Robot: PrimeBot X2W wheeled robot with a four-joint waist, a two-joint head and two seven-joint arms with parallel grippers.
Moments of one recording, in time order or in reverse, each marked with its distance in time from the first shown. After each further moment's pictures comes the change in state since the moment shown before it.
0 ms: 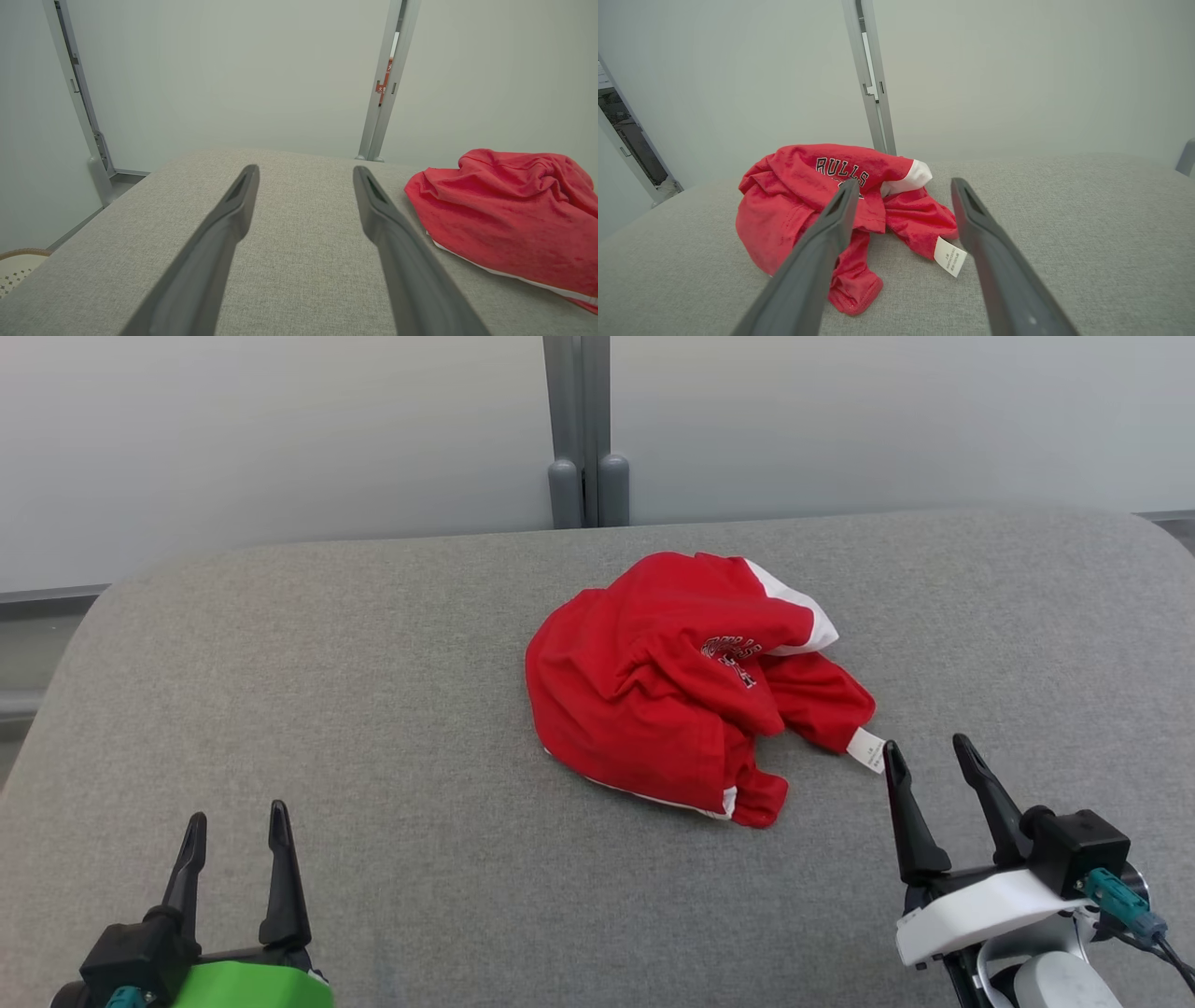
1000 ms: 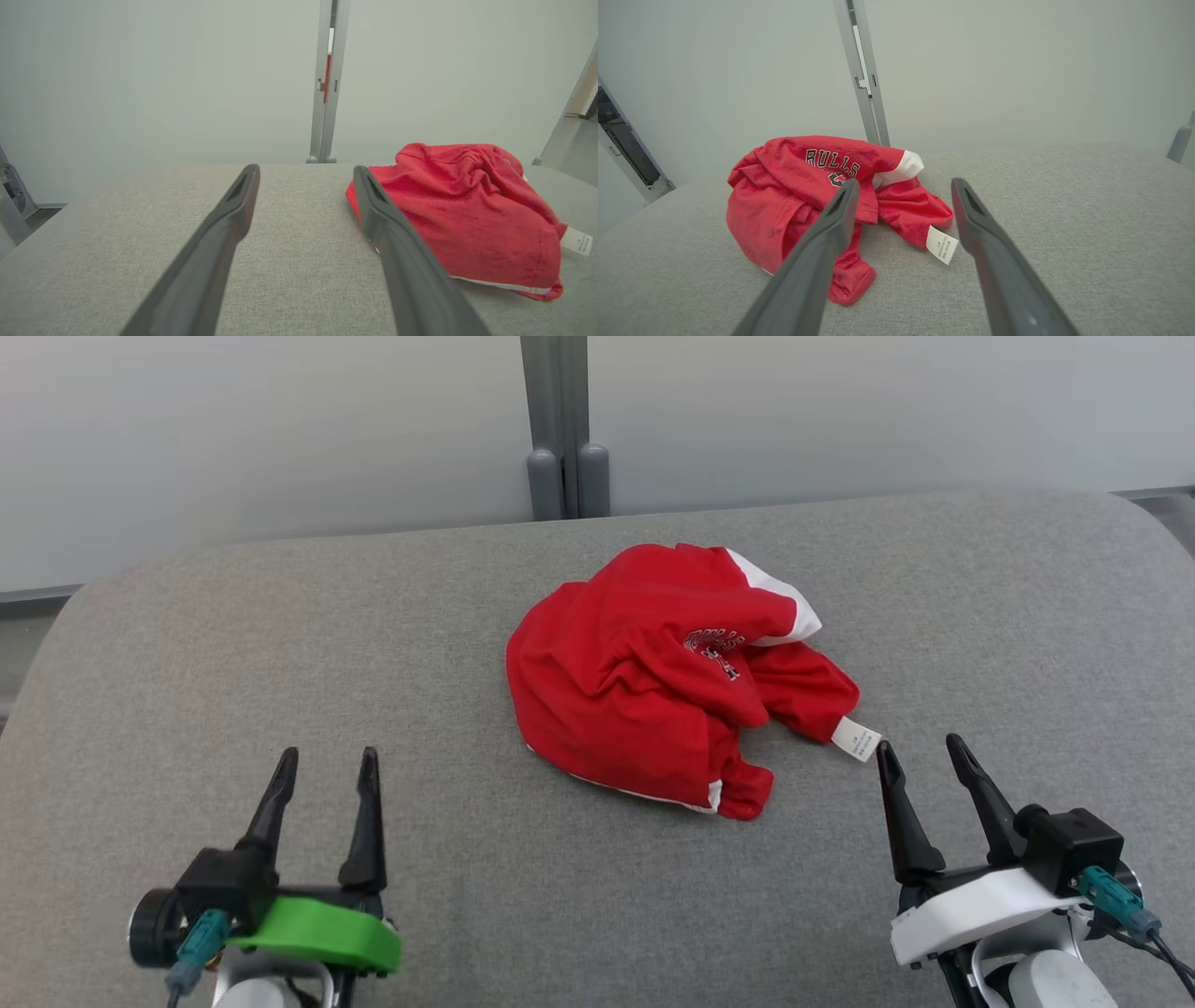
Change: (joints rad) left arm -0.122 -0.053 -0.056 0.093 0.092 -0.092 0.000; right arm 0.003 0.005 0.004 -0.001 0.002 0.000 0.010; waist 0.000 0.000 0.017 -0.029
